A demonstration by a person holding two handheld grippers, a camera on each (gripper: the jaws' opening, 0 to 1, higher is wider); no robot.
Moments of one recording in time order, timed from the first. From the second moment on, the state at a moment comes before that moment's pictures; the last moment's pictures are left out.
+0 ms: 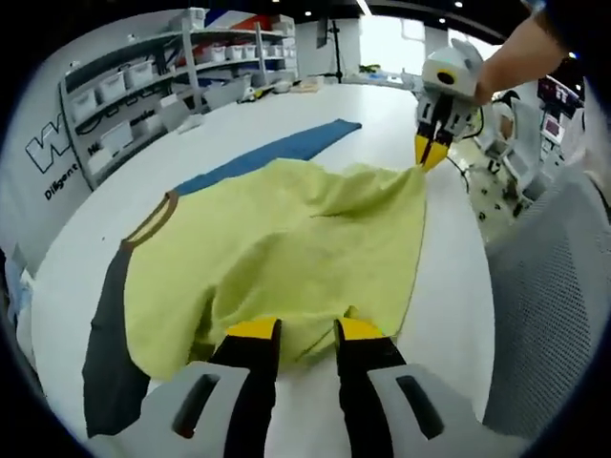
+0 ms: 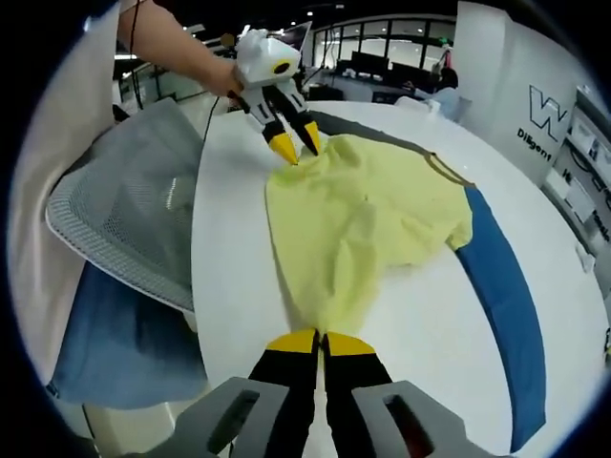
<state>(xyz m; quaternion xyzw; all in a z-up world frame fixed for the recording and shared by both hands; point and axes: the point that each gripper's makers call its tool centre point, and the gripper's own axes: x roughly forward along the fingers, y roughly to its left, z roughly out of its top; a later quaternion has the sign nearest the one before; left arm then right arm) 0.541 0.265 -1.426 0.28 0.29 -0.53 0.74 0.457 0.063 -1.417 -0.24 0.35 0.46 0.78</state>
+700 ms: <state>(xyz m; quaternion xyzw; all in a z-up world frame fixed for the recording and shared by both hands) 0.558 0.307 -1.433 0.39 0.29 -0.52 0.71 0.459 0.062 -1.417 -0.24 0.35 0.46 0.78</state>
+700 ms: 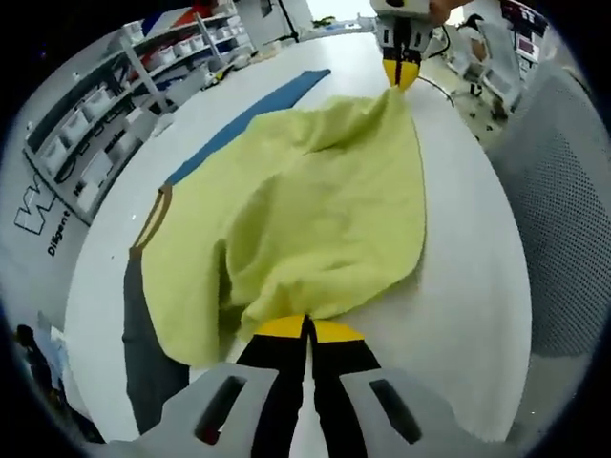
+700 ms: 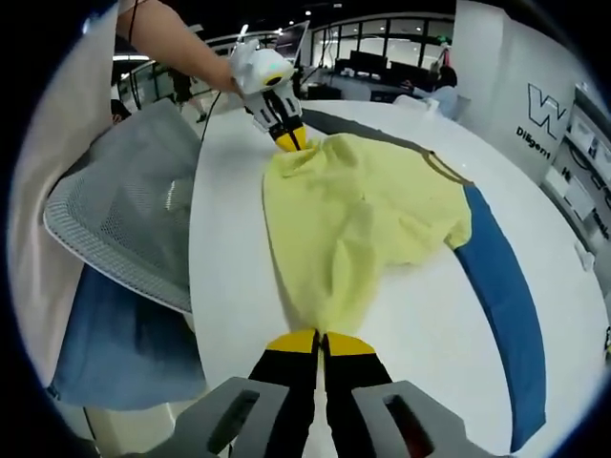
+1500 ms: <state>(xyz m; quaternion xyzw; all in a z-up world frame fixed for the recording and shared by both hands) 0.440 0.386 -1.425 0.29 0.39 -0.50 0.72 0.424 0.083 -1.430 -0.31 0.36 0.50 0.73</state>
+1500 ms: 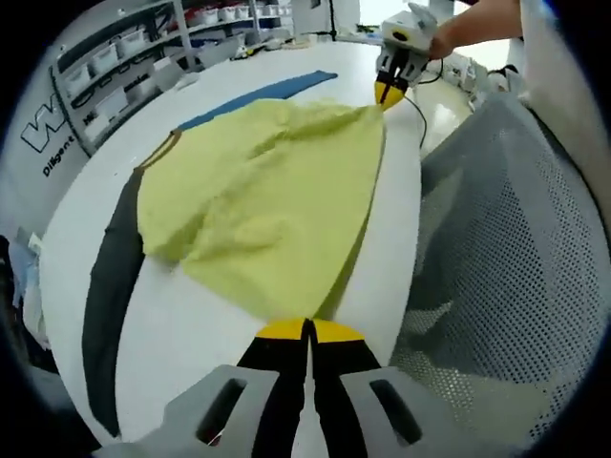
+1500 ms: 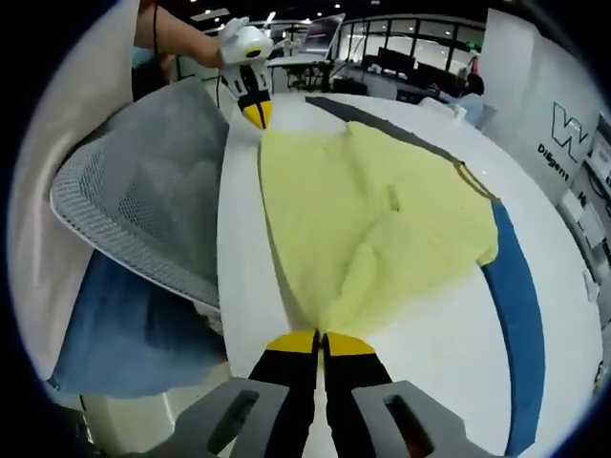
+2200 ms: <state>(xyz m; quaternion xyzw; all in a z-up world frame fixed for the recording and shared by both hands) 0.412 0.412 -1.446 0.28 0.45 -0.46 0.71 0.387 0.086 -1.448 -0.28 0.42 0.51 0.69</state>
